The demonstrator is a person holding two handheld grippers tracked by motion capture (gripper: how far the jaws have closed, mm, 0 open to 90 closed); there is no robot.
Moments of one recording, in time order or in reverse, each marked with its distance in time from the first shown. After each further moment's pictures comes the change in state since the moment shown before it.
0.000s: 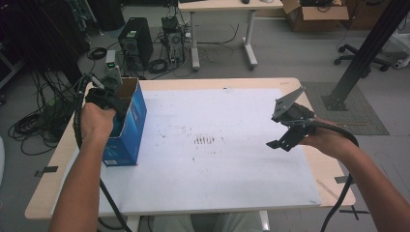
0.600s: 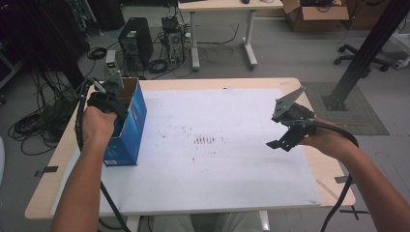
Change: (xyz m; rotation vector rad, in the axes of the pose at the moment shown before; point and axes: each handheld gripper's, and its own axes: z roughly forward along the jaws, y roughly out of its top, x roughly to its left) left arm 0.000 -0.002 0.013 0.018 -0.010 0.008; right arm 0.000 -0.001 0.001 -0.002 0.002 0.009
